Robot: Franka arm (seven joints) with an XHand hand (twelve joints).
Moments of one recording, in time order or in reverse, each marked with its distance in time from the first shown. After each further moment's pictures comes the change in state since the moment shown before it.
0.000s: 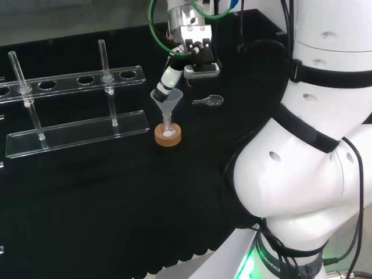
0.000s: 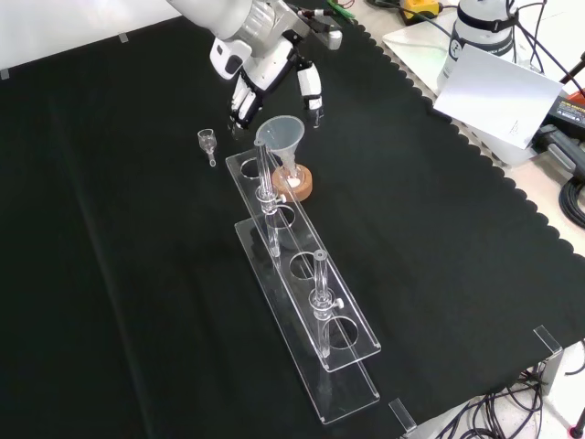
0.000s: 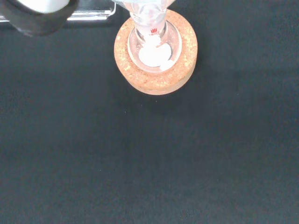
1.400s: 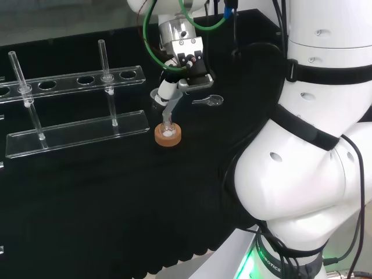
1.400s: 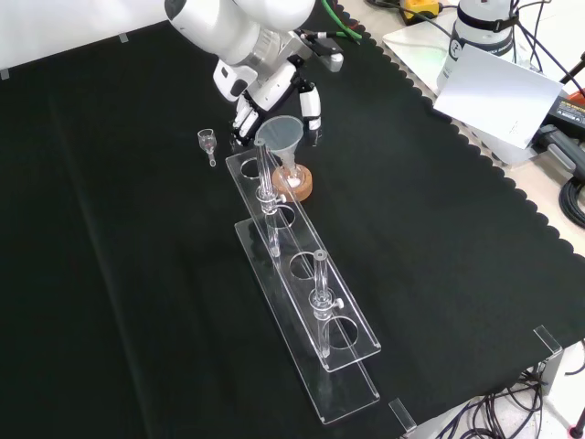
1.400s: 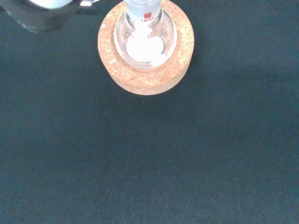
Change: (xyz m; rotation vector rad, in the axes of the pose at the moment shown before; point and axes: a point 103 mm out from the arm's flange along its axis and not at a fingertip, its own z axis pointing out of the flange) arm 0.005 0.025 0.022 -0.025 -0.087 0.020
